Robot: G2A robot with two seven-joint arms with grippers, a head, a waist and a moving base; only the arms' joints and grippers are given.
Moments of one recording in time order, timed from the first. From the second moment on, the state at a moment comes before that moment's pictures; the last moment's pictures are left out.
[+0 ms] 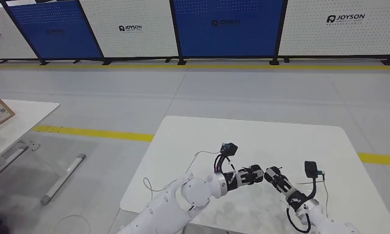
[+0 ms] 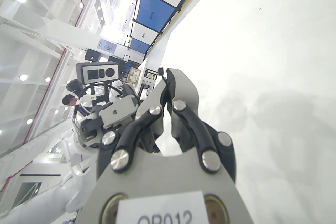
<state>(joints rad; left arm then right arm) 1.18 -1.25 -0.83 -1.60 0.12 0.01 -0.41 -1.55 -1.12 1.26 -1.75 -0.08 -0.01 0.37</state>
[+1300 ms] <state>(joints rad) 1.17 -1.25 -0.85 -1.57 -0.03 0.02 -0.47 -1.54 -1.12 1.25 -1.75 -0.09 0.01 0.38</state>
